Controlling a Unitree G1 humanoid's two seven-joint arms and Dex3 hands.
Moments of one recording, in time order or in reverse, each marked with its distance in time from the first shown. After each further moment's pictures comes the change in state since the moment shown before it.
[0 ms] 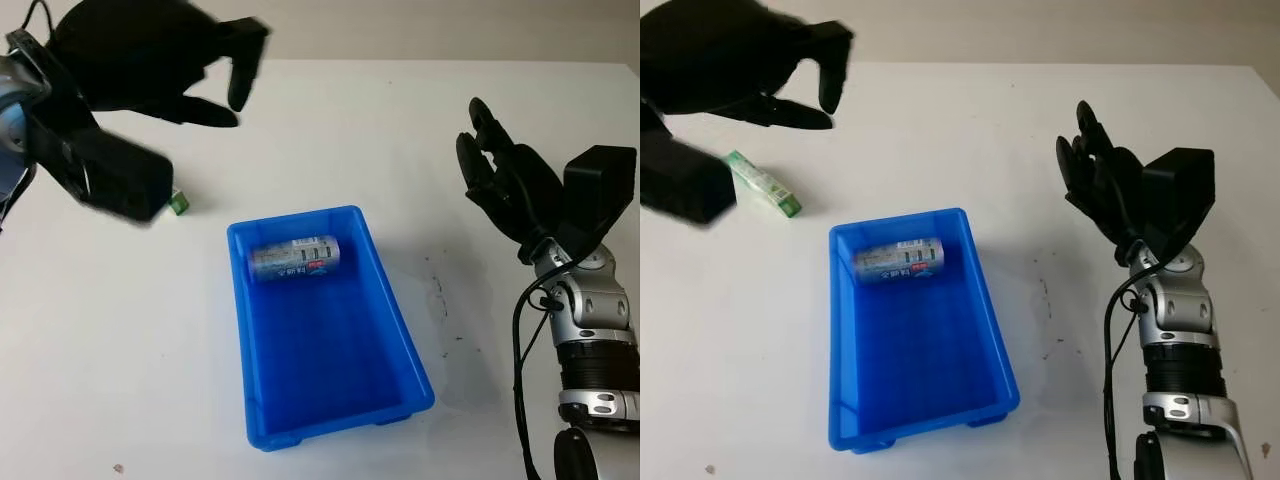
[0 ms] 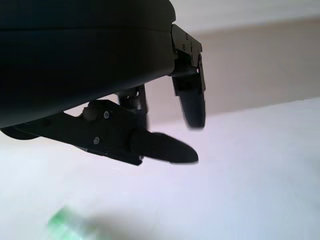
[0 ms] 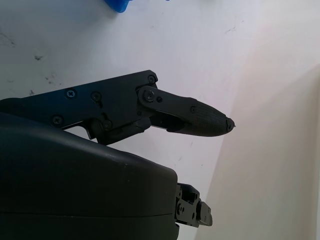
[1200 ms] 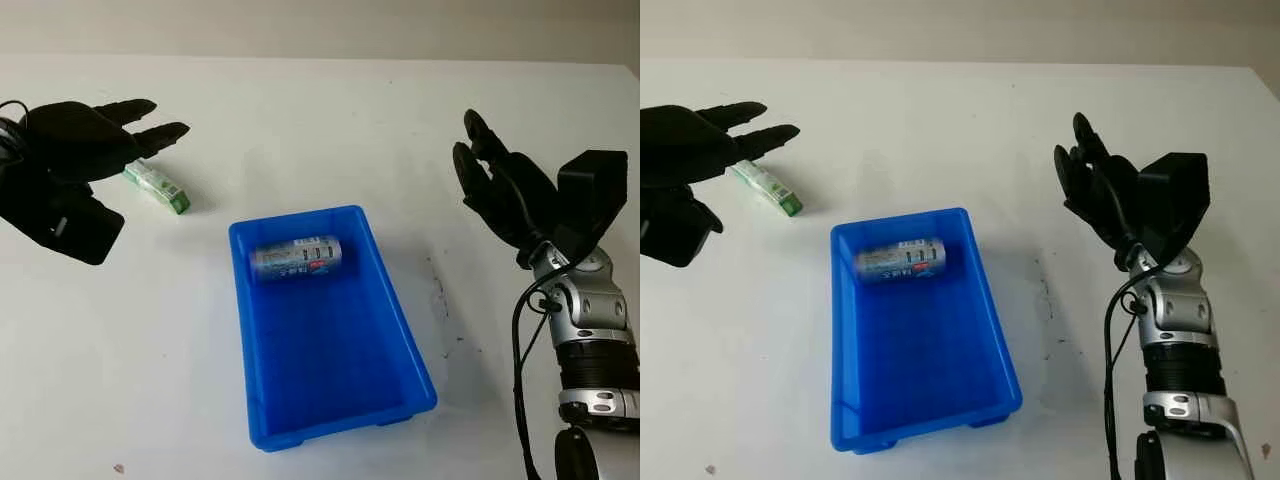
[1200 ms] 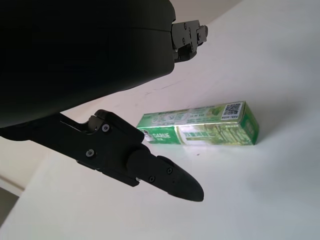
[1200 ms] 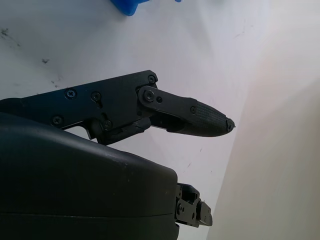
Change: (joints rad) left arm -0.020 0.048 -0.257 0.504 0.496 -0.384 0.449; right arm -0.010 -0.006 0.002 0.072 -0.009 -0.032 0.038
